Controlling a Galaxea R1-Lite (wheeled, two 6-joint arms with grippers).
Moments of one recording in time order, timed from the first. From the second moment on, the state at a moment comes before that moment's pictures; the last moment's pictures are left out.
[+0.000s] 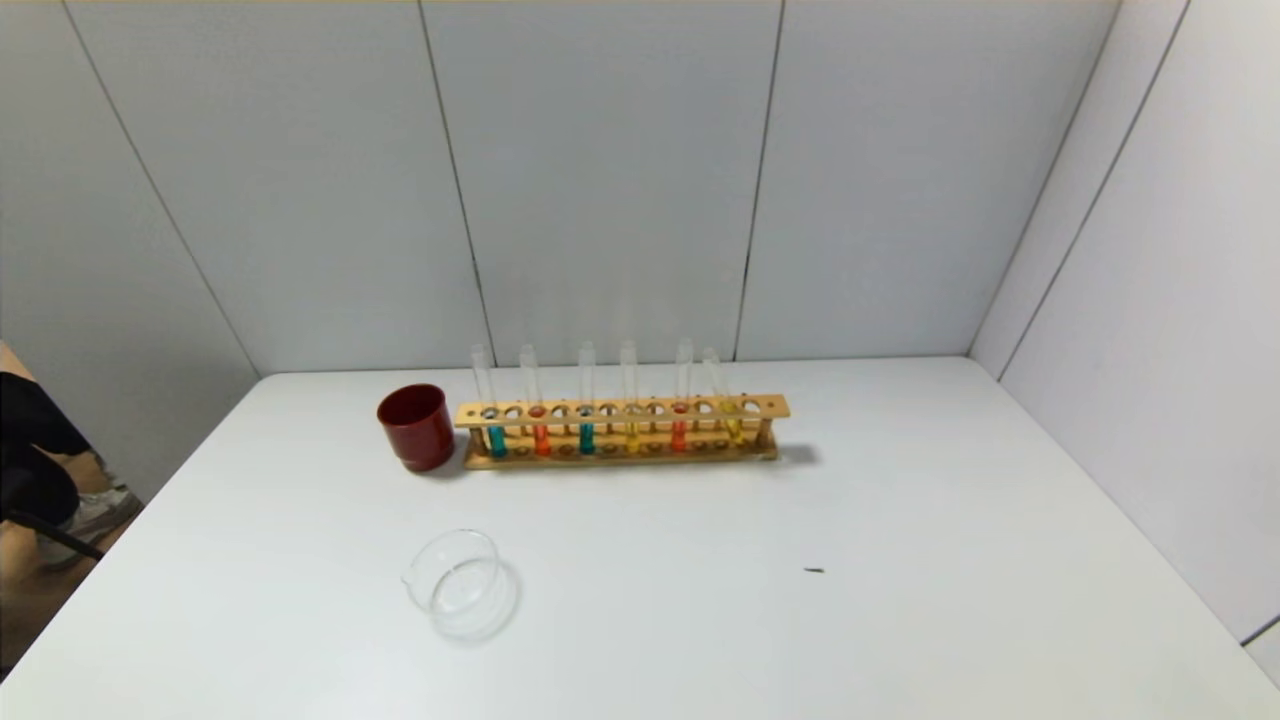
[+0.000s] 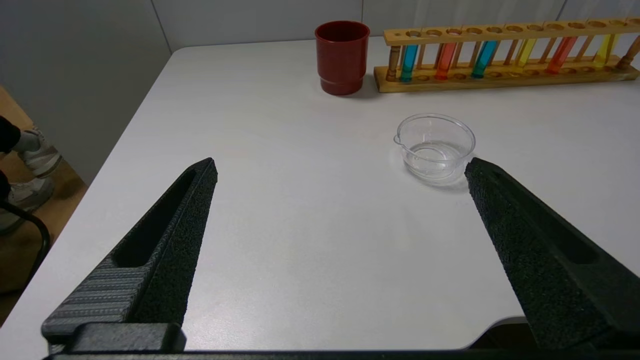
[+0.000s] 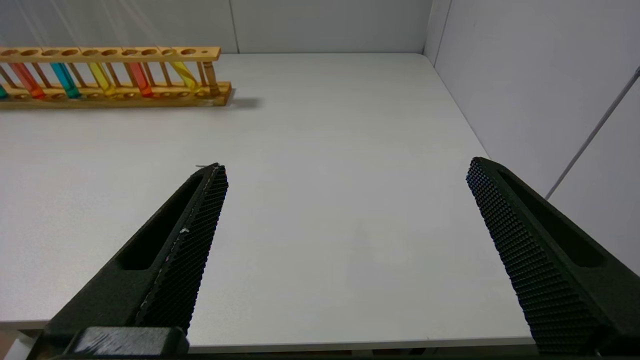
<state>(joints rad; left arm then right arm) 0.00 0.00 0.00 0.00 0.00 0.00 0.00 0.00 0.00 0.00 0.00 0.00</state>
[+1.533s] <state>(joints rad) 0.00 0.36 -0.59 0.20 -0.24 0.06 0.00 0.00 0.00 0.00 0.00 0.00</state>
